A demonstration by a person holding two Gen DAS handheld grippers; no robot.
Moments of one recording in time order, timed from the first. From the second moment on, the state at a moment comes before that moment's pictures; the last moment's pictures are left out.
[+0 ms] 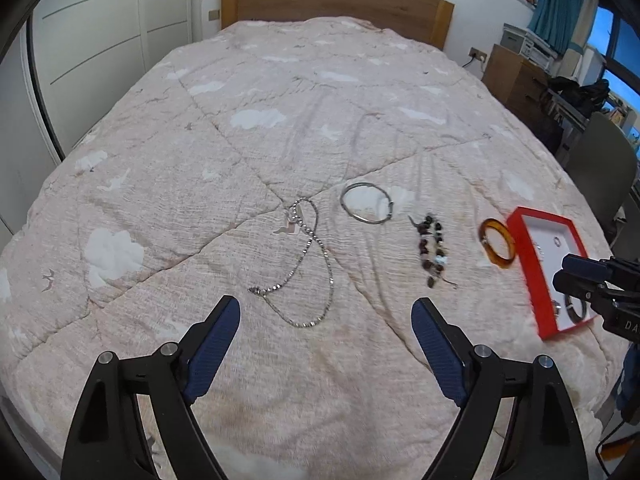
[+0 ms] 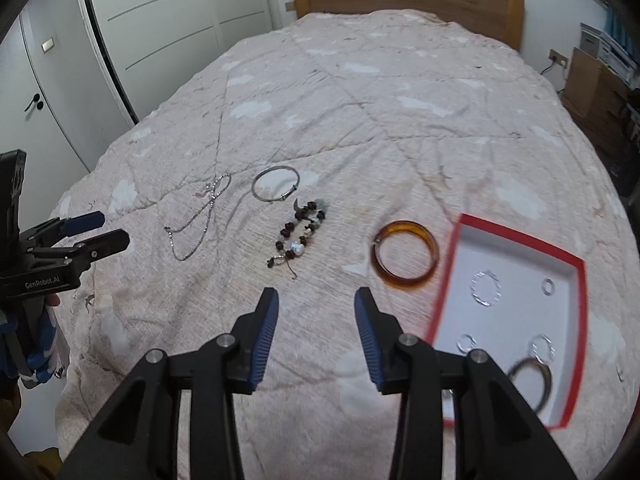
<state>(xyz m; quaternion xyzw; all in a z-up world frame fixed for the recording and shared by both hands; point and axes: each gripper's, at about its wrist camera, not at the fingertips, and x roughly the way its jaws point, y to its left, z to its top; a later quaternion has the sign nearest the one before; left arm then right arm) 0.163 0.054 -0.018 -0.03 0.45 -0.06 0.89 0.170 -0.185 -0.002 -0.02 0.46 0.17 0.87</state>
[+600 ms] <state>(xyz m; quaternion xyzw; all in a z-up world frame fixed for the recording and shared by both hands) 0.254 0.054 -0.104 0.00 0.51 -0.05 0.86 0.281 -0.127 -0.094 0.01 0.51 0.19 0.84</state>
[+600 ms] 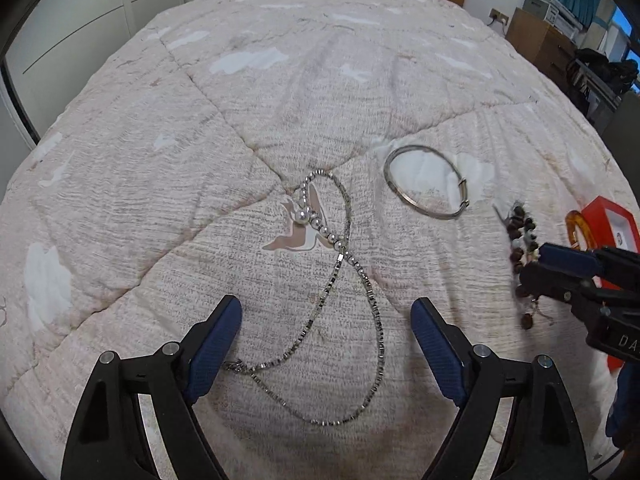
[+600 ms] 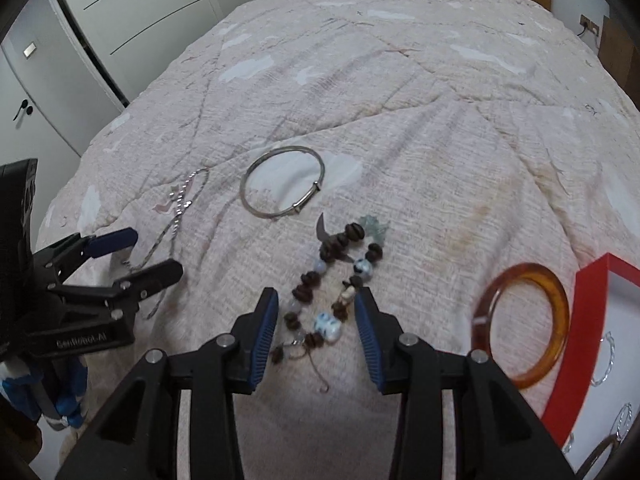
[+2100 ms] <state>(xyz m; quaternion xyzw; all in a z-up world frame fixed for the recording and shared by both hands) 0.086 -0.035 0.051 0.01 0.40 -0.18 0.90 0.081 -0.197 0.056 0.02 0.39 0.20 0.90</state>
